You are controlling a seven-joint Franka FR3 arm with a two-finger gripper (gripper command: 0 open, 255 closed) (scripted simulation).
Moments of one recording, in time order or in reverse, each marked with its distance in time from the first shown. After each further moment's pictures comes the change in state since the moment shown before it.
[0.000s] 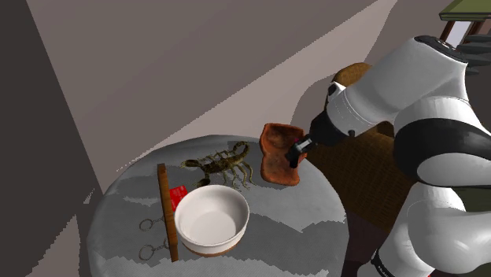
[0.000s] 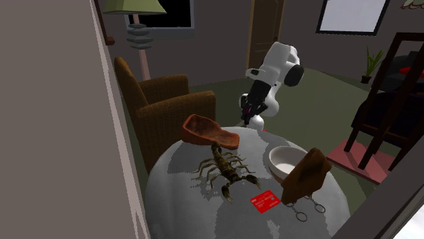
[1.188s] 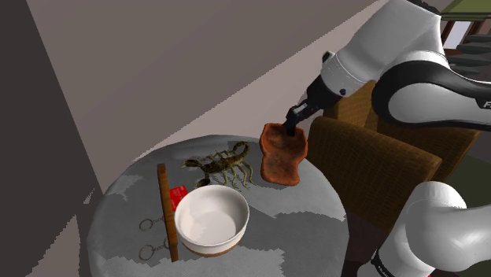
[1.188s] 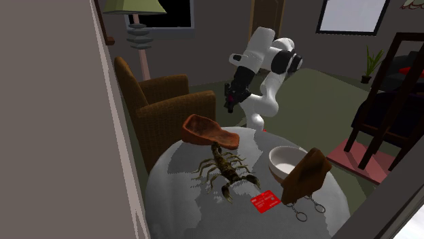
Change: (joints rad) arm -0.084 0.149 -0.148 0.169 -0.073 -0.011 -0.139
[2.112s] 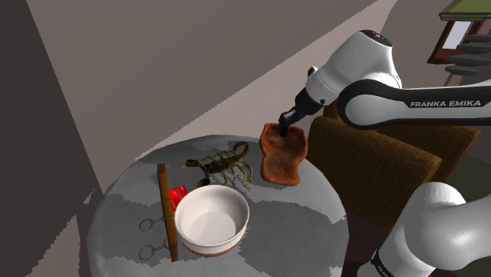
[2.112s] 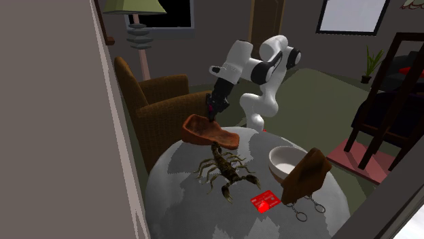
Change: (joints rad) arm -0.050 0.155 -0.109 -0.063 -0.042 0.223 -0.110
